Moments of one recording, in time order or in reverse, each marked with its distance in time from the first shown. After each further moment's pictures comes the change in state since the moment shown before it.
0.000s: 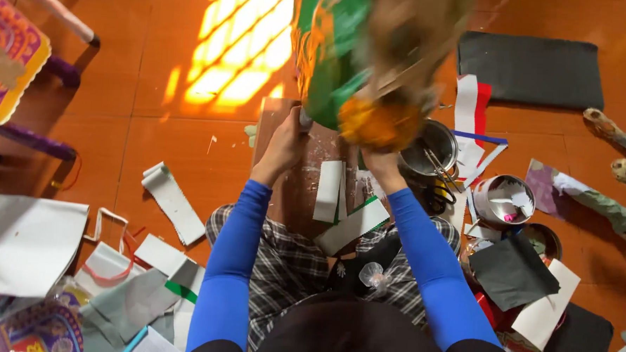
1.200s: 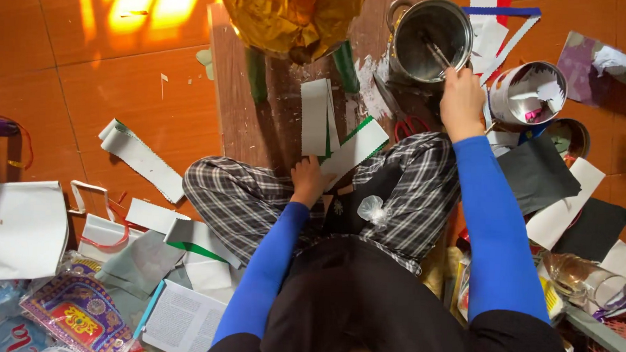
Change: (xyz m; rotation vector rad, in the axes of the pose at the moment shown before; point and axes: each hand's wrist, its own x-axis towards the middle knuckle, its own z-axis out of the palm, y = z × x) left_hand -0.234 -0.031 0.197 0.448 -0.544 -0.609; right_hand -0.101 0.163 -0.170 -1.245 -0.083 0.058
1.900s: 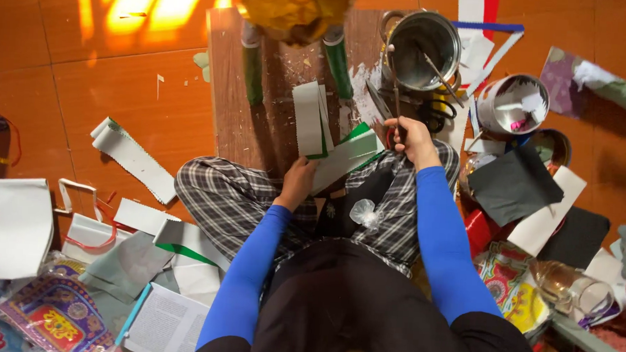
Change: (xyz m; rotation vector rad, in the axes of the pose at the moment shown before) left_hand -0.005 -0.013 -0.021 -0.241 0.361 0.457; right_hand -0.045 -0.054 0.041 1.607 -0.603 0.854
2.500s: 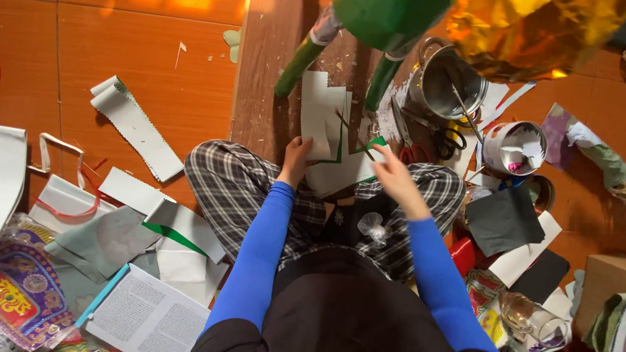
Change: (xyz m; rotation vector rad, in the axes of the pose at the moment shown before) left_hand 0.038 -0.069 0.009 -1.459 0.103 -0.977; right_hand -0.102 -0.022 0.122 -0.477 -0.082 -0.048
